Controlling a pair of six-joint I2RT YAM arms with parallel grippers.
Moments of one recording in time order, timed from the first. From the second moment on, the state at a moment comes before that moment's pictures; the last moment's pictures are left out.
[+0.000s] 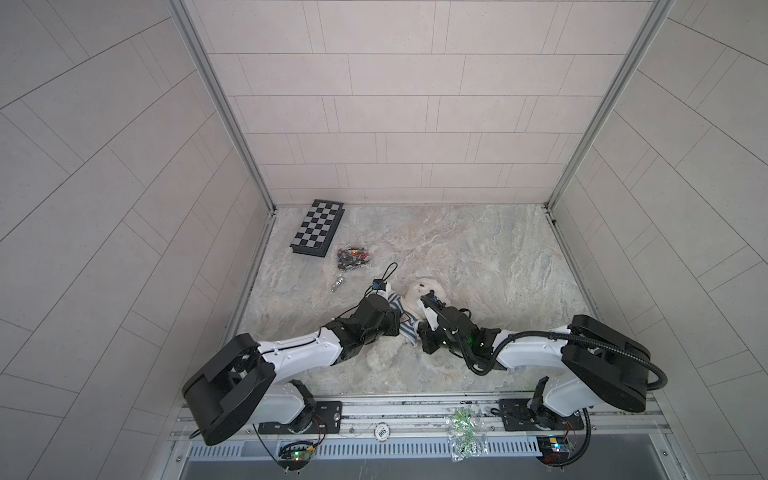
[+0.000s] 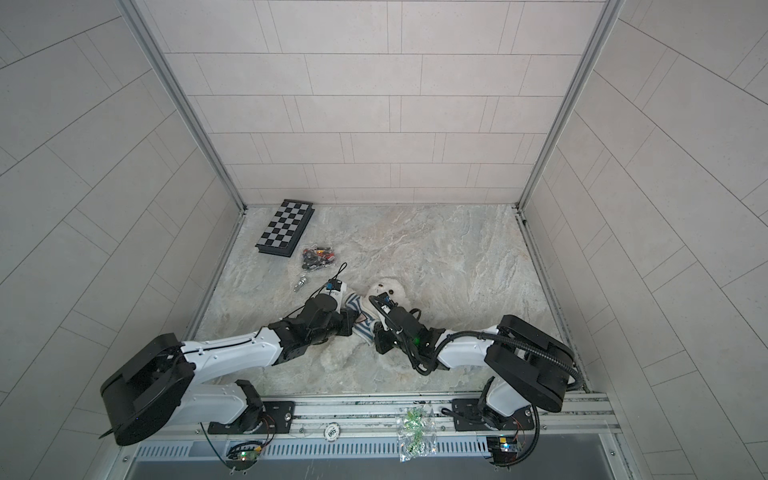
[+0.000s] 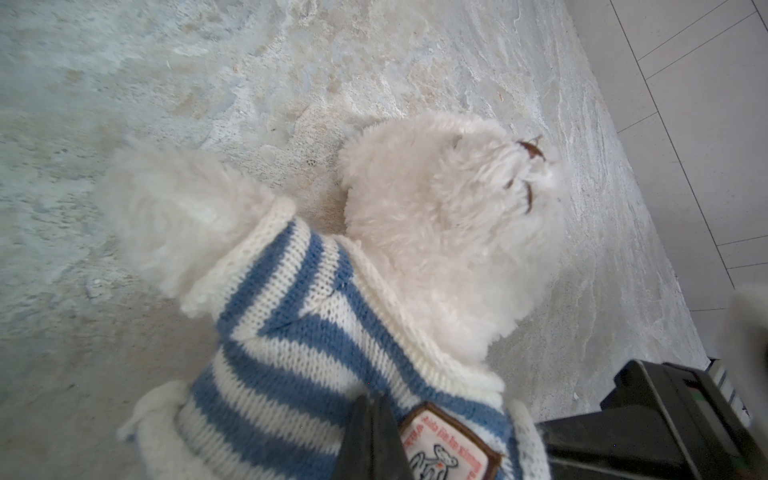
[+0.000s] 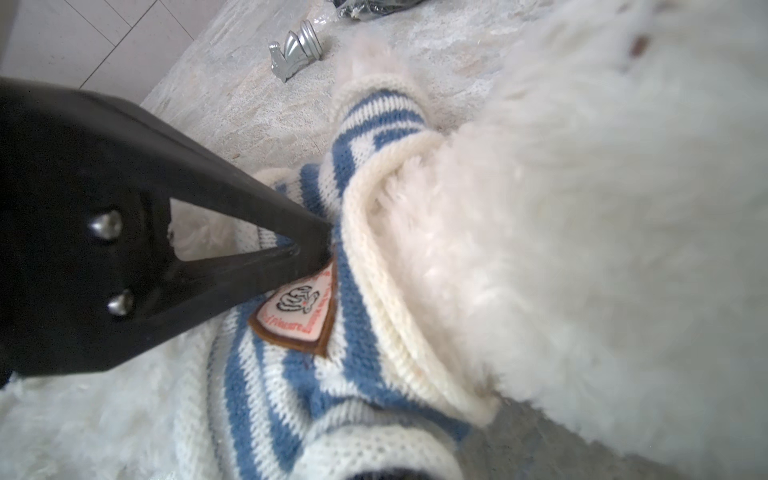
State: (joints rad) left arm -0.79 1.31 0.47 0.16 -0.02 -0.68; right arm 0.93 1.47 0.48 0.39 0.01 0.47
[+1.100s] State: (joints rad) left arm -1.10 0.99 0.51 -0.10 -0.17 -0.81; right arm 0.94 1.22 0.45 0.26 0.12 0.51
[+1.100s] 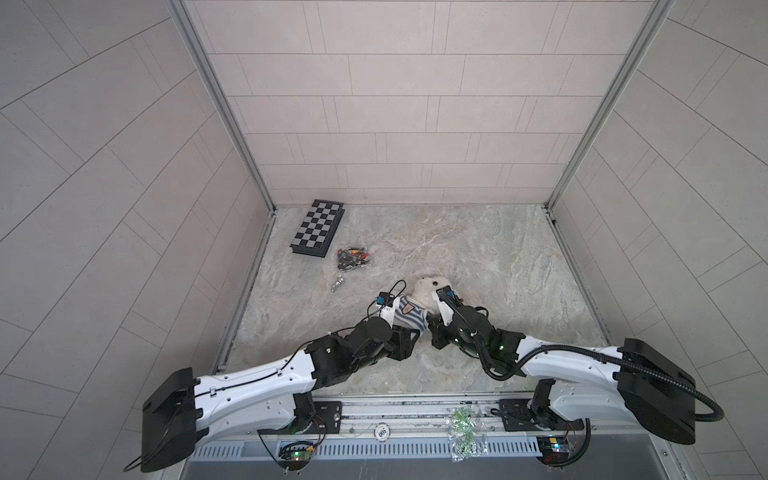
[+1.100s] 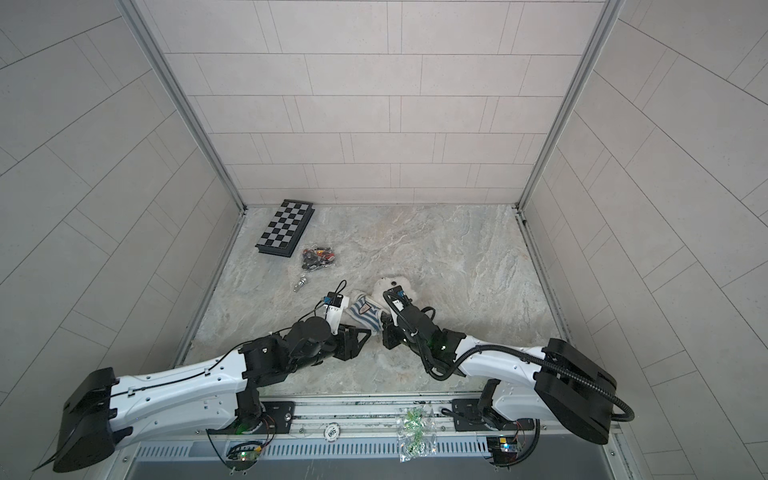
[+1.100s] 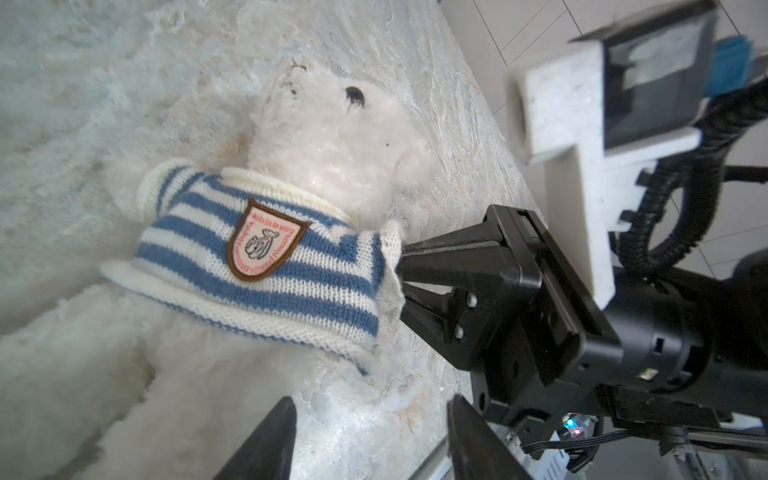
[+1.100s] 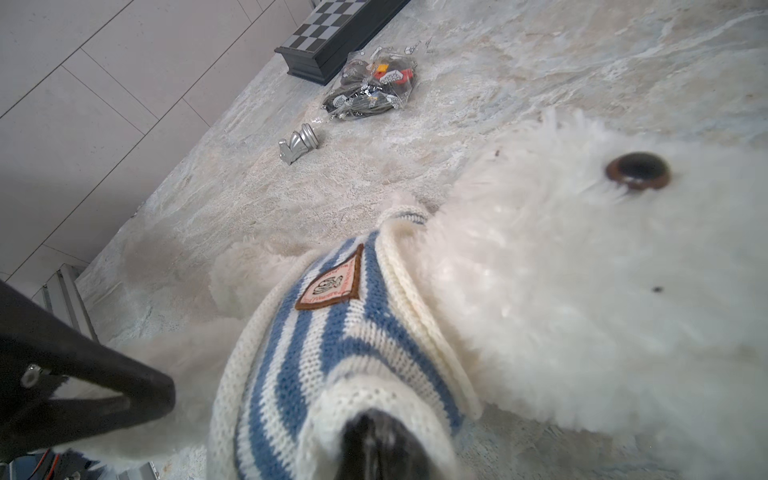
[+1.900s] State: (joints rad) left arm -1.10 1.04 0.50 -0.08 -0.26 -0.93; right arm 0.99 1.16 0.44 0.21 0.17 0.50
